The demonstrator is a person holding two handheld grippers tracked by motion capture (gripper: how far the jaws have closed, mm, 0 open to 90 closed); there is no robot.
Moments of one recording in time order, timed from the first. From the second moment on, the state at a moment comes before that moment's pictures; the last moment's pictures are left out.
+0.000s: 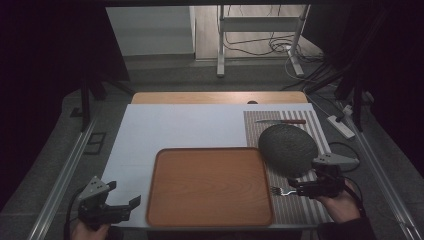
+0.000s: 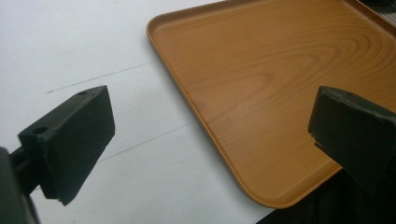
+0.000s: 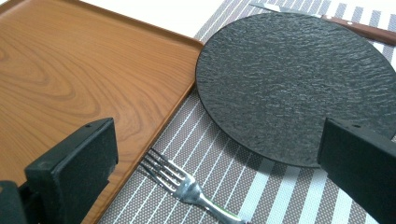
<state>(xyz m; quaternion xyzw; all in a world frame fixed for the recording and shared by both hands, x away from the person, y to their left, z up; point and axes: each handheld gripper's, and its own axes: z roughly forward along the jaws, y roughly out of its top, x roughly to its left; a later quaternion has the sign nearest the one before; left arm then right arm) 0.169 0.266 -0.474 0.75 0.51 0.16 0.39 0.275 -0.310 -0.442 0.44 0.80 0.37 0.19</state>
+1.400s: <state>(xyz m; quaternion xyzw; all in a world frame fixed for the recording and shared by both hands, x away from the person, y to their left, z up) 0.170 0.266 -0.474 0.75 0.51 0.16 0.39 0.358 -0.314 -0.450 0.45 0.81 0.33 0.18</state>
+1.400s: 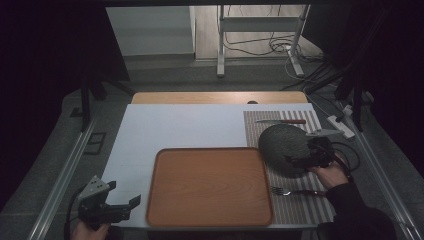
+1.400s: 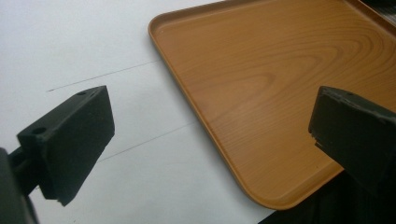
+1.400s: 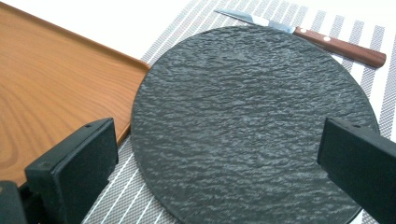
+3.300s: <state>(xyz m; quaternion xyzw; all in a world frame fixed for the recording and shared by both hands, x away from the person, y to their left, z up) 0.171 0.267 -0.474 0.75 0.51 0.16 0.39 0.488 -0.320 -0.472 0.53 0.78 0.28 0.18</state>
